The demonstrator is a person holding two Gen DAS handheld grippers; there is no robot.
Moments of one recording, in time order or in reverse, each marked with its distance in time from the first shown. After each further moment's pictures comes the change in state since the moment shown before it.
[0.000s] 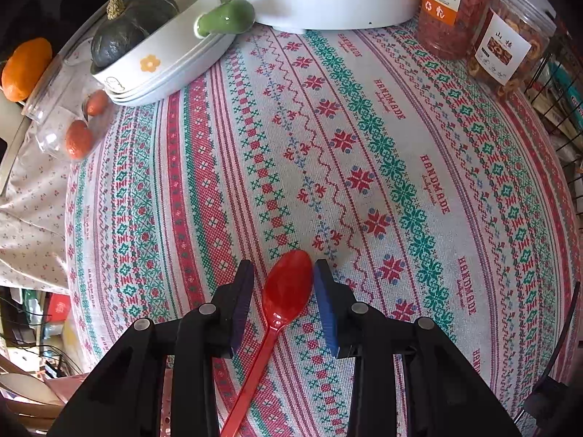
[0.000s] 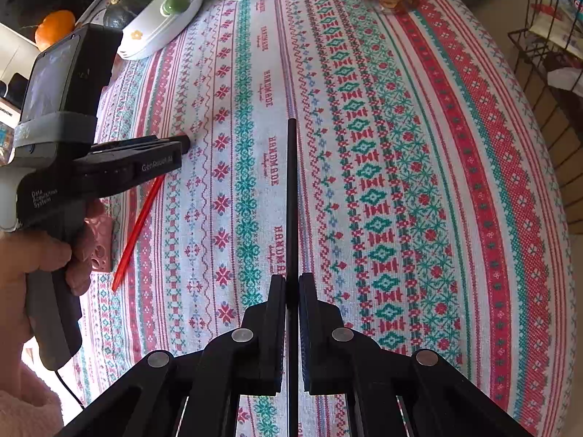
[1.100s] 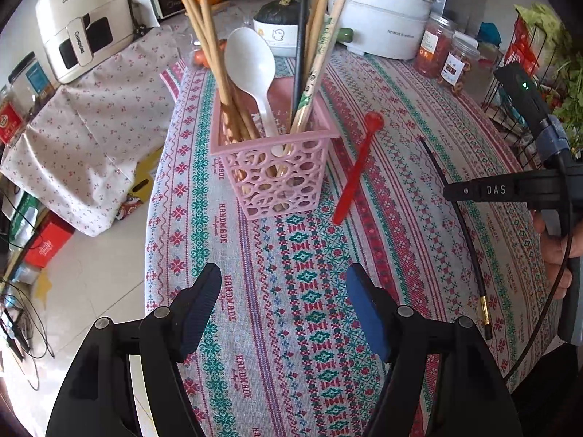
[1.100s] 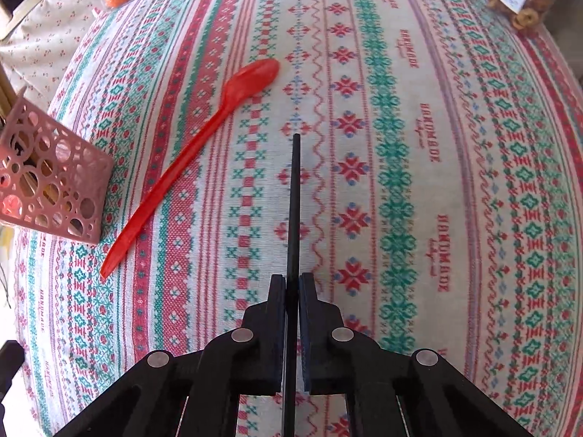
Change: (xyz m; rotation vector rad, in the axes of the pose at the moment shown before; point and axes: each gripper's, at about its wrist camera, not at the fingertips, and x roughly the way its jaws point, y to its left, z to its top) left arm -0.094 0.113 -0.238 -0.134 -0.223 -0.106; right arm 0.048 0.075 -0.027 -0.147 0.017 -0.170
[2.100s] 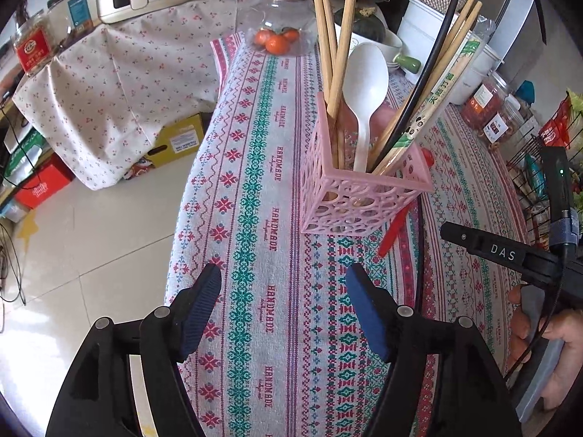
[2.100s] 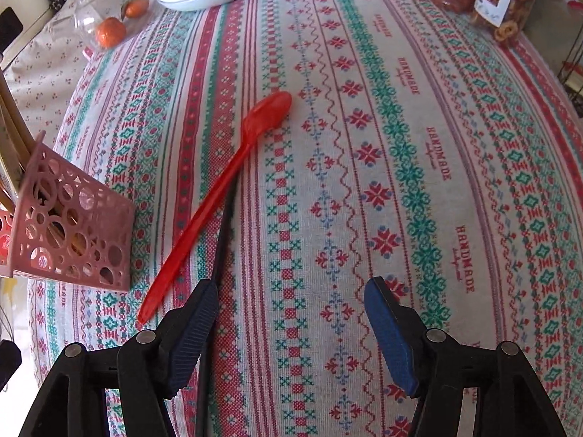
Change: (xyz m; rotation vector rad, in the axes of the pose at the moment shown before) left arm 0.010 0.071 0.012 -0.270 0.038 -0.032; right arm 0.025 0.073 0.013 0.050 -0.072 -0.041
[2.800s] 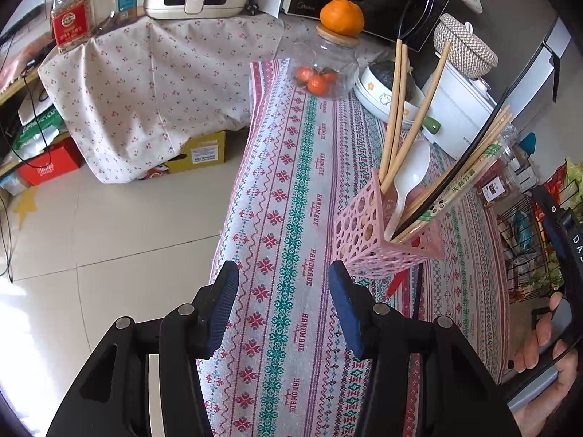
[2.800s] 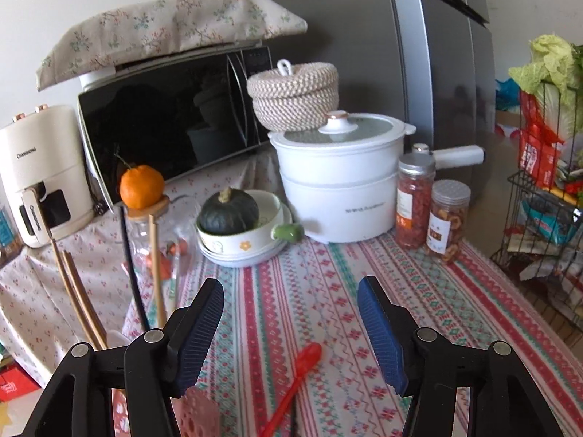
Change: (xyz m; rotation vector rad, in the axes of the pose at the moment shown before) left arm -0.035 0.054 0.022 -0.140 -0.071 -0.055; right arm -0.139 0.030 0.003 0.086 -0.708 -0.077
